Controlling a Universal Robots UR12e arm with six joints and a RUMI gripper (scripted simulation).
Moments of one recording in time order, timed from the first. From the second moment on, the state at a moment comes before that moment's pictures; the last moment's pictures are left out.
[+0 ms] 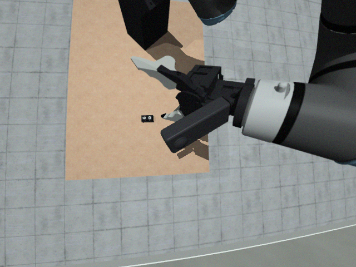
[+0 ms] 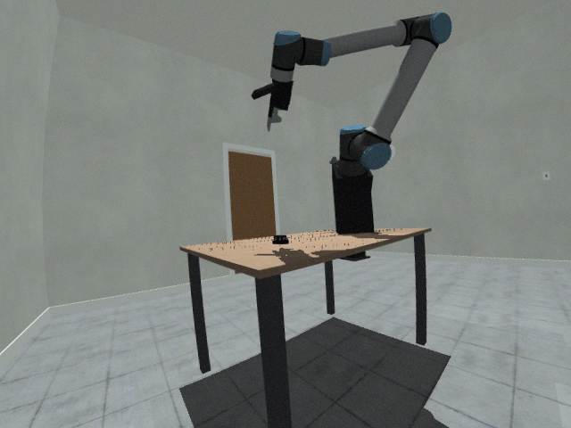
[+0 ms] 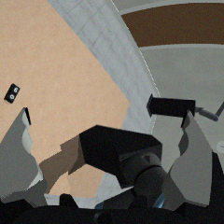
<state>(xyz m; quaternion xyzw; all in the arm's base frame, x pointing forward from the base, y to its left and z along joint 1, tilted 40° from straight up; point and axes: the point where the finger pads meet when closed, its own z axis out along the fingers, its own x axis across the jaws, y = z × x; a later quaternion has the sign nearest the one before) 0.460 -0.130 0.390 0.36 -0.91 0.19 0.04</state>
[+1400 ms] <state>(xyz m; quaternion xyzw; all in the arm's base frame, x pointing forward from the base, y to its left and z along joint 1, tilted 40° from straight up) 0.599 0.034 0.057 0.05 -0.94 -0.23 -0.23</state>
